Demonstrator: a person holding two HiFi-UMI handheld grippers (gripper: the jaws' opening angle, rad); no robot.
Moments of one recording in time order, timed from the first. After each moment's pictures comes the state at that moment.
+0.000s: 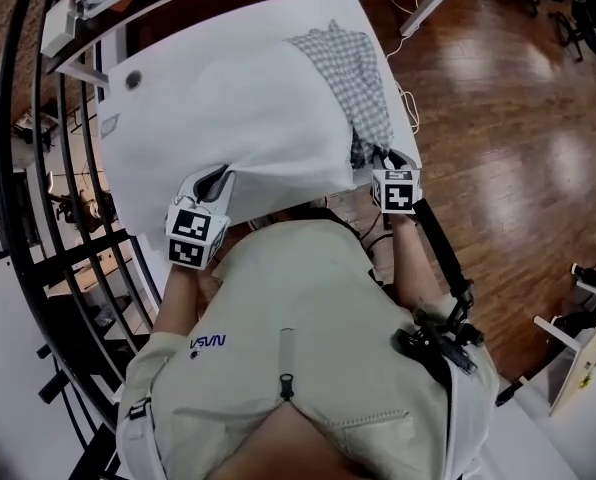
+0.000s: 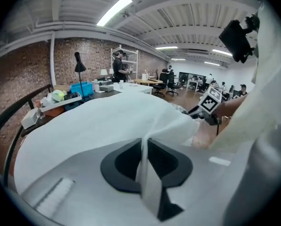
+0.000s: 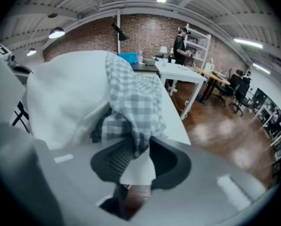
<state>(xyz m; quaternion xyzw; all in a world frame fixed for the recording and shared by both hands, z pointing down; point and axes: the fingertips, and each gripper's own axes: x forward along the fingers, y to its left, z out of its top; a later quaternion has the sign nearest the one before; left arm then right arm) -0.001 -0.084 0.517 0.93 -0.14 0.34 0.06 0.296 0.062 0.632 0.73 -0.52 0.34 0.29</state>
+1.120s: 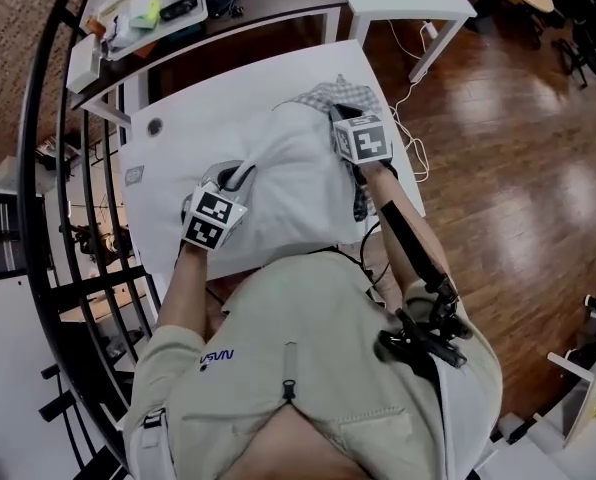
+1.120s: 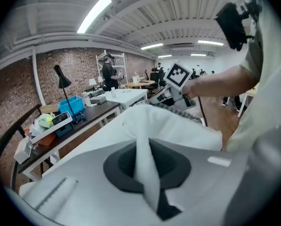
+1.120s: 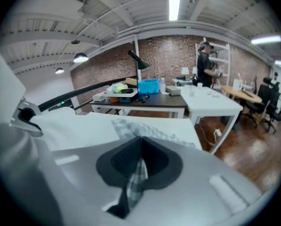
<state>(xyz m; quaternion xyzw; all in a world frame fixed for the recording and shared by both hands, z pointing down) 0.082 -0.154 0.499 0.94 -0.09 0.34 -0.02 0.301 -0.184 0.525 0.69 -0.65 0.26 0.18</state>
